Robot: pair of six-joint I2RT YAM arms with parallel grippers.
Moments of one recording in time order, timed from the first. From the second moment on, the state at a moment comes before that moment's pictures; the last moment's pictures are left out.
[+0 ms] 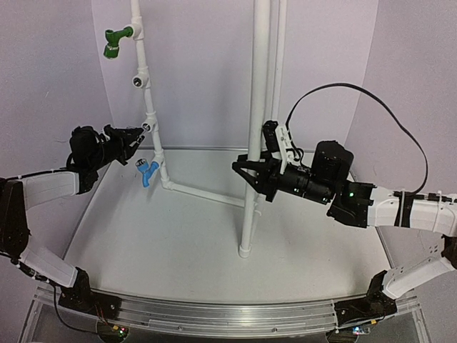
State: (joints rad) left arm -0.14 1.39 0.83 0.57 0.52 -1.49; right arm 0.97 1.31 0.94 0.40 -0.19 0.02
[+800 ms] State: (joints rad) left arm -0.16 1.41 0.87 0.55 0.47 -1.45; right arm 0.97 1.33 0.95 0.41 -0.18 0.02
